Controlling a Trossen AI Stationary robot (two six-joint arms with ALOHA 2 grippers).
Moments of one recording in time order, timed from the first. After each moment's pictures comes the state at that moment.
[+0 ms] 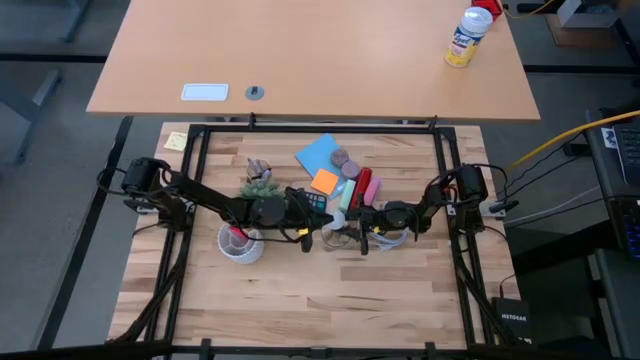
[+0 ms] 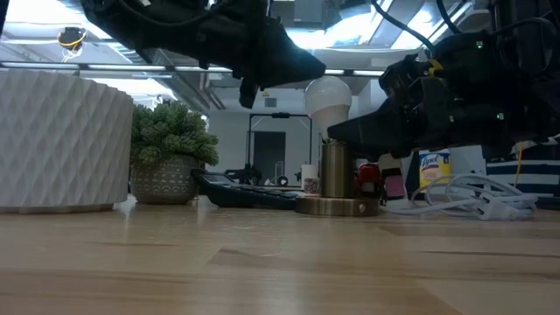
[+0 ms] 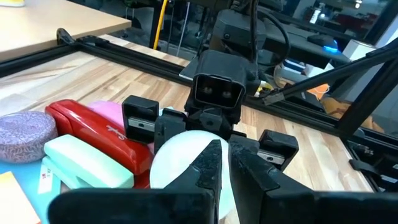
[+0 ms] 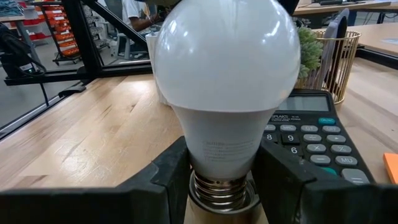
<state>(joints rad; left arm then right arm) -0.13 1.68 0.79 0.69 -0.26 -0.33 0.07 1.96 0.36 1.52 0.01 0.08</state>
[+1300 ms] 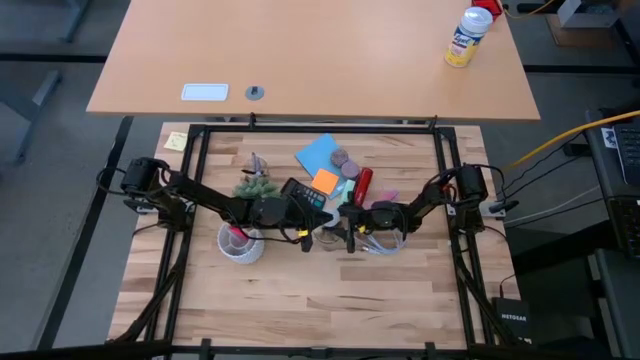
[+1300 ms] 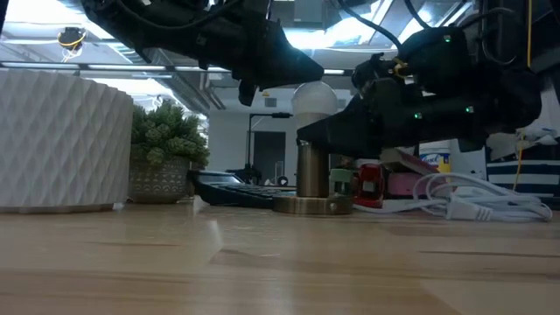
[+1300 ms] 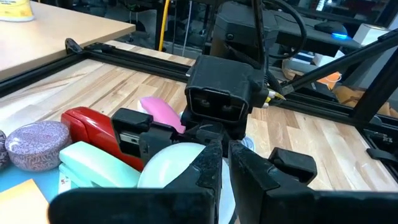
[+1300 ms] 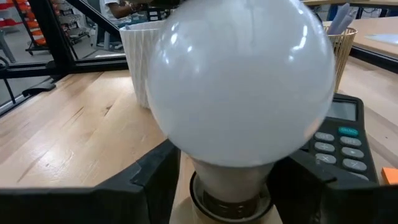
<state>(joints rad) -0.13 1.68 0.80 0.64 -0.28 -0.26 0.07 1.96 0.50 1.32 0.07 0.07</state>
